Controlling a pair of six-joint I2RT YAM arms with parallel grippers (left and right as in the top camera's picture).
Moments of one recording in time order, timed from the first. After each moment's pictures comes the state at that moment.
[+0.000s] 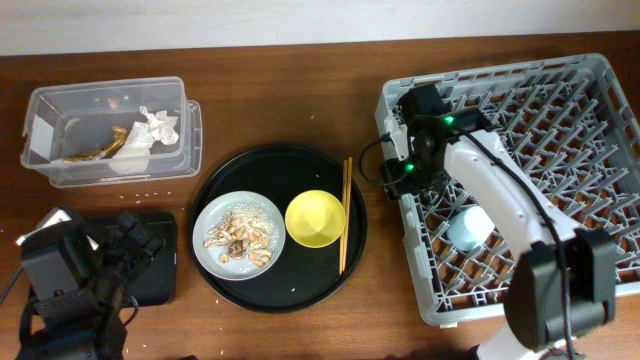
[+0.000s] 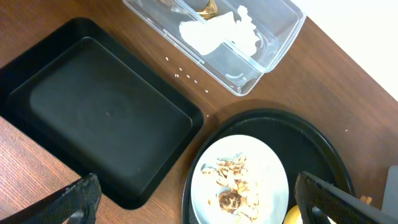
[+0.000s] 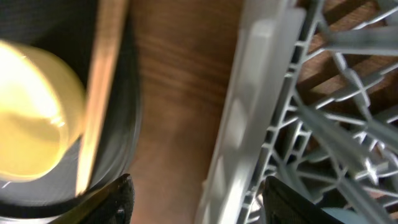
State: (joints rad) left arm 0.29 0.79 1.08 -1.10 -0.05 -0.49; right arm 0.27 1.80 1.42 -1.06 -0.12 0.00
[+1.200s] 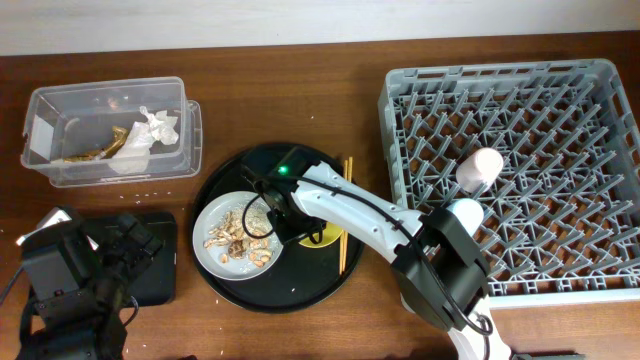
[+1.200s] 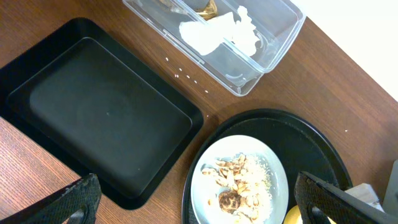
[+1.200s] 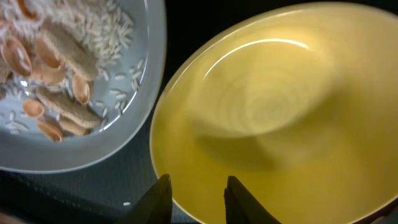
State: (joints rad) left arm 0.29 0.79 1.08 -1.10 -0.05 -0.49; right arm 0.83 2.15 1.77 -1.19 -0.04 0.37
